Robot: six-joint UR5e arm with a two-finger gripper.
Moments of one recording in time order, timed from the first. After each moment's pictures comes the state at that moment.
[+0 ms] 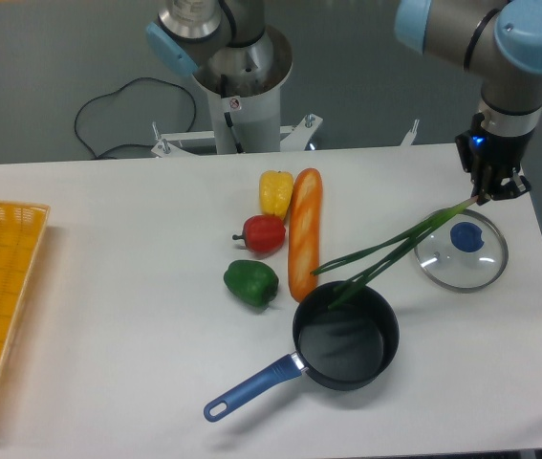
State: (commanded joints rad) arm 2.90 -1.85 -1.48 -1.21 1.60 1.89
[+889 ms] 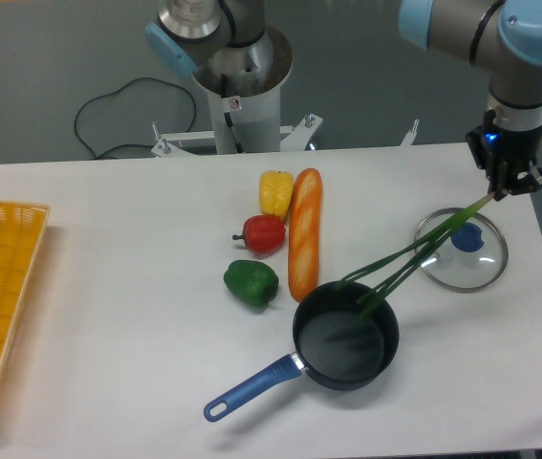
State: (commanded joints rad) arm 2.89 -1.88 -1.45 -1.16 1.64 1.81
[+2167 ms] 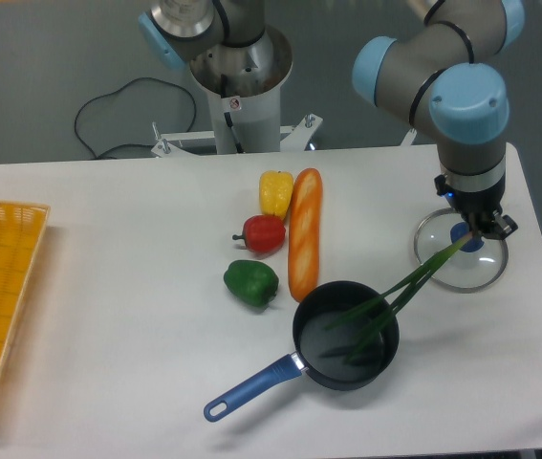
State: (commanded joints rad) arm 2.73 -1.95 -1.48 -1.09 1.81 1.69
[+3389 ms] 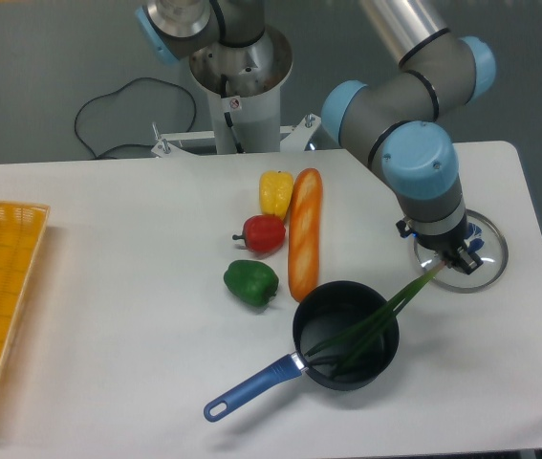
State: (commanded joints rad) arm 2.63 -2.02 -1.49 -1.01 1.90 1.57
